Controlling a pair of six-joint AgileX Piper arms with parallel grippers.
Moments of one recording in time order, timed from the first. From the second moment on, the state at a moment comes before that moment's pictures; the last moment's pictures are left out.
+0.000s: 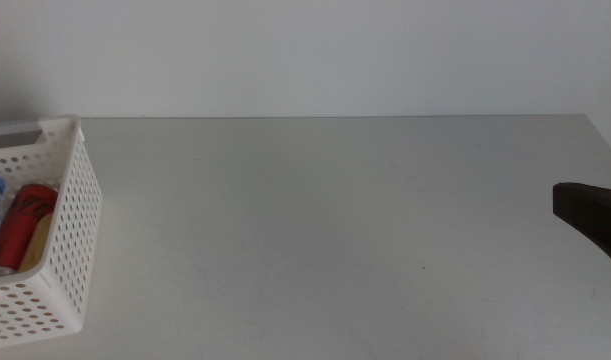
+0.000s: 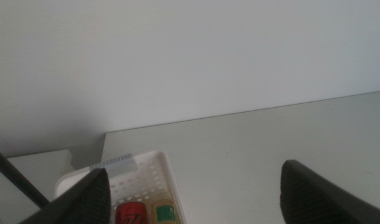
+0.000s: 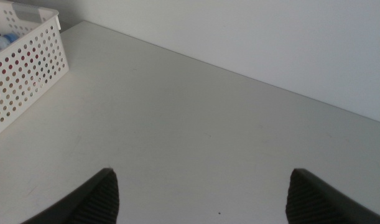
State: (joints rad) left arm -0.28 0.87 -1.27 0.29 0.88 -0.16; right arm 0.54 0.66 -0.79 -0.04 0.57 0.04
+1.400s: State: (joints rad) left arm 0.04 0.07 -0.15 0.01 0.43 -0.16; right arm 0.12 0.03 -0.04 -0.02 0.26 0.04
